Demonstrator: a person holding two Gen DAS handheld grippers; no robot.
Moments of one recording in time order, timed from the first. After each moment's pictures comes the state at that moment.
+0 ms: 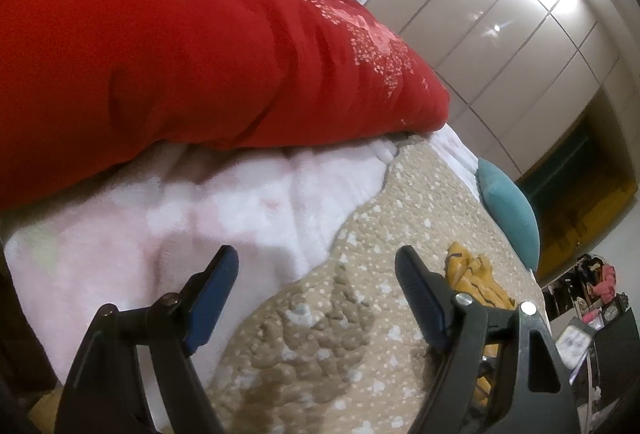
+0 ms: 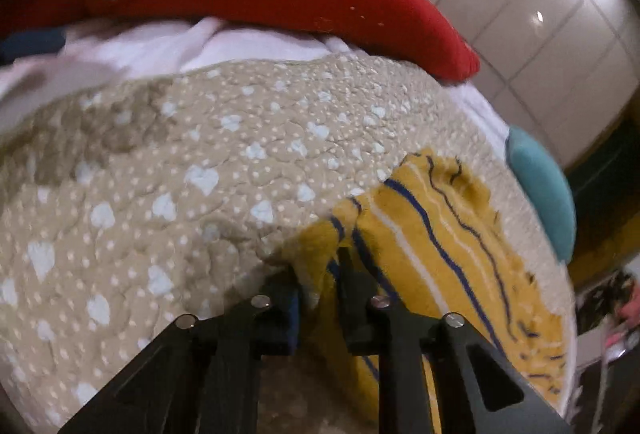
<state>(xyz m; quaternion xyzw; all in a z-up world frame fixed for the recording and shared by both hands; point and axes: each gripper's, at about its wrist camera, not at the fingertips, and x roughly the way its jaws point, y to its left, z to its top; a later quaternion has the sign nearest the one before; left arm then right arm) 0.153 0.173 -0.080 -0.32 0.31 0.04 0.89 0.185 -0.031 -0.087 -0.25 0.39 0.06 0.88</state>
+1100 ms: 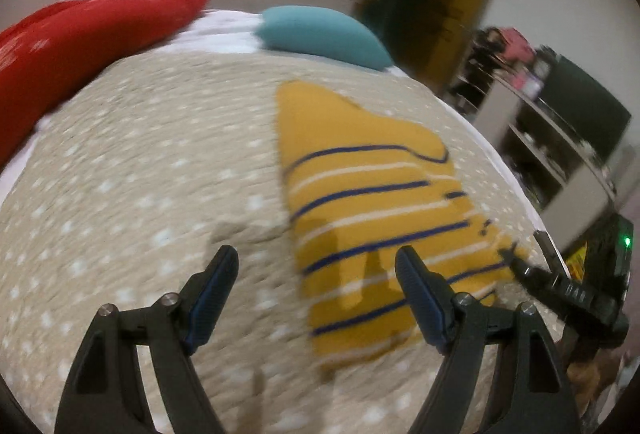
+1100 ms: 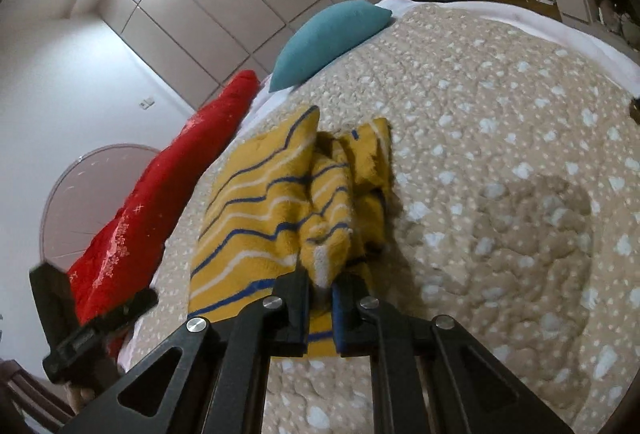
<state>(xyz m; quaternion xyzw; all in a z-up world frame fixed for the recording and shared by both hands) 0.147 -0.214 -0.046 -0.03 0.39 -0.26 0.88 0.002 -0.463 -0.083 0.36 0.26 -0.04 0.89</state>
